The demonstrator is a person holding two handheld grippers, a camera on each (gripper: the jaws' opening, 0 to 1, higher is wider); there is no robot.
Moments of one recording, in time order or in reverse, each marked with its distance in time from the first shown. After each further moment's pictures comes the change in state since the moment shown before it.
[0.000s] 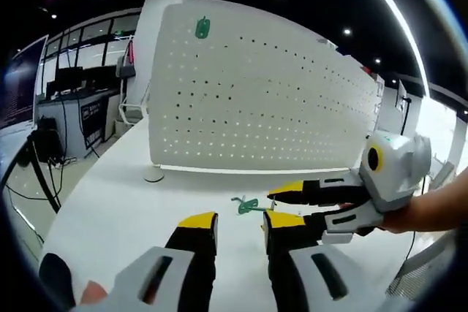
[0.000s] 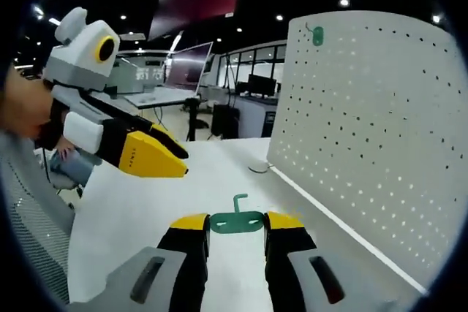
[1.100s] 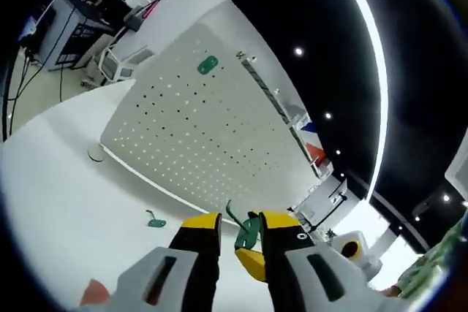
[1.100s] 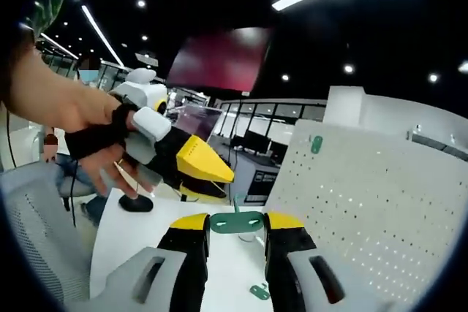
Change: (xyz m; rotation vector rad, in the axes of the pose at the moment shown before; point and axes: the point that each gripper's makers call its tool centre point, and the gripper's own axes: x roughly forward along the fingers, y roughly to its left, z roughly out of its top) left arm -0.052 -0.042 0.085 -0.594 -0.126 -0.389; right arm -0.071 0.030 0.117 -0.176 -0.303 -0.075
